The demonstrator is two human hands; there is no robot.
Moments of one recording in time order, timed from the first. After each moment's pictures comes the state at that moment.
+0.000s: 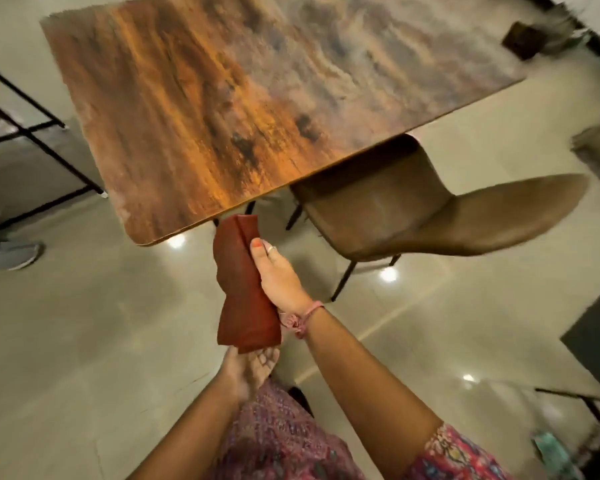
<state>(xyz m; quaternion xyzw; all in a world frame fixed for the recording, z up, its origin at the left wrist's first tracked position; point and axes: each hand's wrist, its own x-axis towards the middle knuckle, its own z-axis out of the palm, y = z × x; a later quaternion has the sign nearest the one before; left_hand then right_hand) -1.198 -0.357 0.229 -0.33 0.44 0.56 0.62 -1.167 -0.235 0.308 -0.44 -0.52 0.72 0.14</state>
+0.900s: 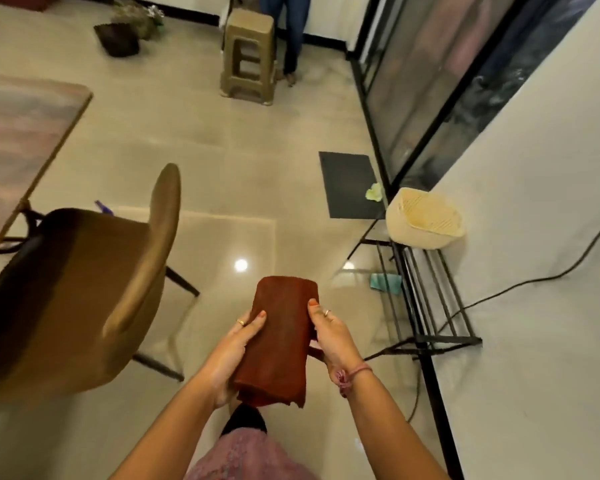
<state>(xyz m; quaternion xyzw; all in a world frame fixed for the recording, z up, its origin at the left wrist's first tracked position) -0.869 -0.167 0.327 0.28 0.42 0.09 0.86 -0.722 -0.247 0.330 -0.70 -0.04 0.51 0.50</state>
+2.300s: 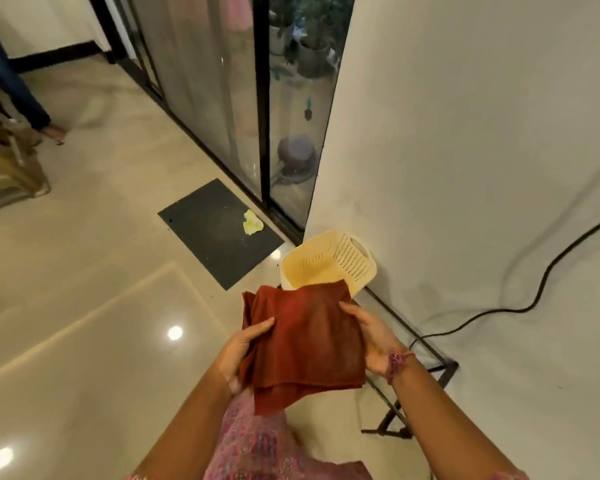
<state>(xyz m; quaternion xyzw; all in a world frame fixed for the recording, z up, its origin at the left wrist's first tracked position) -0.283 0.065 0.280 0.35 0.37 -0.28 0.82 -0.208 -0.162 0.295 -0.51 0.17 0.44 0.72</state>
